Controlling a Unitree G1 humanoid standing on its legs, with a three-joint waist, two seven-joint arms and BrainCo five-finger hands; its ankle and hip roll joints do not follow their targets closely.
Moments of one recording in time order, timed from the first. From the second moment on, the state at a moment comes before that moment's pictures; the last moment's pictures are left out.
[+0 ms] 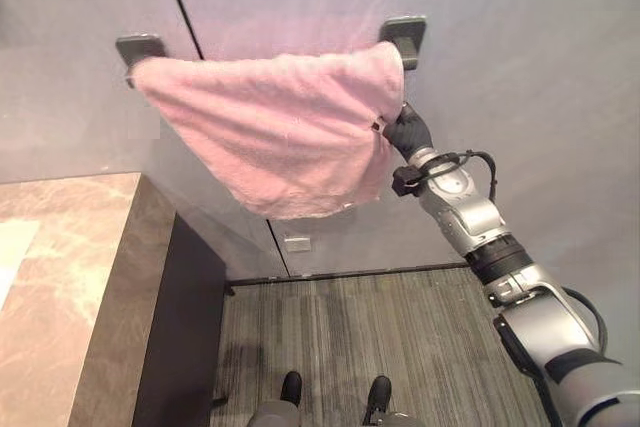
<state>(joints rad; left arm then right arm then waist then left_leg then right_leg) 0.13 0.23 -0.13 1.20 -0.07 0.03 0.10 -0.80 -0.45 0.38 0.49 0.57 0.00 -0.04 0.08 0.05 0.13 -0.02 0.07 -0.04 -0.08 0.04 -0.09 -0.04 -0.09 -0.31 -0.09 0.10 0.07</state>
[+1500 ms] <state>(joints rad) -0.07 0.35 0.01 0.21 -0.39 -0.14 0.24 -0.68 -0.30 0.31 0.40 0.45 -0.03 -0.11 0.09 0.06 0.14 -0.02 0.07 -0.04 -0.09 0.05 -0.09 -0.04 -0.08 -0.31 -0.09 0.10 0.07</state>
